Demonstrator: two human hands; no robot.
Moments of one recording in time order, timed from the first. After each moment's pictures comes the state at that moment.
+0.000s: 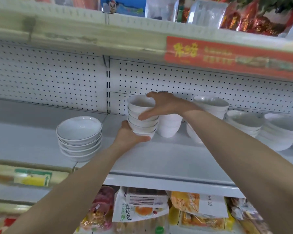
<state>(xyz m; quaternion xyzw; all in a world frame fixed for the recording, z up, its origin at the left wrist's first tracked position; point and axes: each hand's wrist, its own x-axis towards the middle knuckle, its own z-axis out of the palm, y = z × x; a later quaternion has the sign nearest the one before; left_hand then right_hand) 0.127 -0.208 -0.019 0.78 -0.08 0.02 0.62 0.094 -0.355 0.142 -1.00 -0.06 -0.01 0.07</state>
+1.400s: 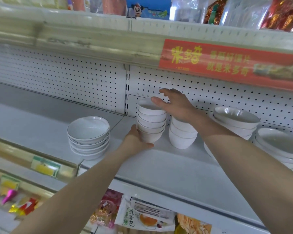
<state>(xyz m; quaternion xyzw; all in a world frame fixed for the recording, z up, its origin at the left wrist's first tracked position) 0.131 -0.212 -0.015 0.88 -0.02 0.01 0.48 0.143 -0.379 0.128 -0.96 -0.15 -0.13 0.20</state>
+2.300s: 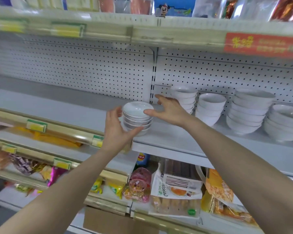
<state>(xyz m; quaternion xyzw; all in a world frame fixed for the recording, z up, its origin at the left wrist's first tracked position) 0.010 -0.018 -0.012 0.84 -0.08 0.28 0.46 0.040 -0.226 0.079 -0.96 -0.16 -0.10 0.20</state>
